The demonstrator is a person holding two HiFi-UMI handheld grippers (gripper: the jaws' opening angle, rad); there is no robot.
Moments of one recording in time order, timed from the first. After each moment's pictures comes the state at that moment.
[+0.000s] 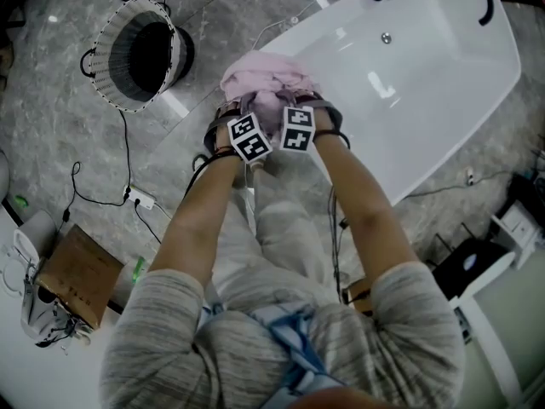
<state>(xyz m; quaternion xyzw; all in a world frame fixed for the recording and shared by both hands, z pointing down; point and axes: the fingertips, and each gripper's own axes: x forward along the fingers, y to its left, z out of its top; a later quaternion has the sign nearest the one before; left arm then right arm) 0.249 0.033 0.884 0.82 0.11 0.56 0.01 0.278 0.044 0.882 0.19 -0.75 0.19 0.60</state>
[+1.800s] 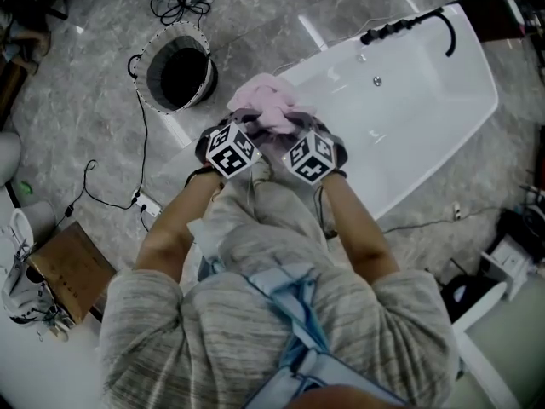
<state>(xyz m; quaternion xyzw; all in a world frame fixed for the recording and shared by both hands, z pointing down) 0.195 0.009 0.626 0.91 0.04 0.42 0.02 0.222 0.024 0.629 0.42 -0.76 0.17 0.46</state>
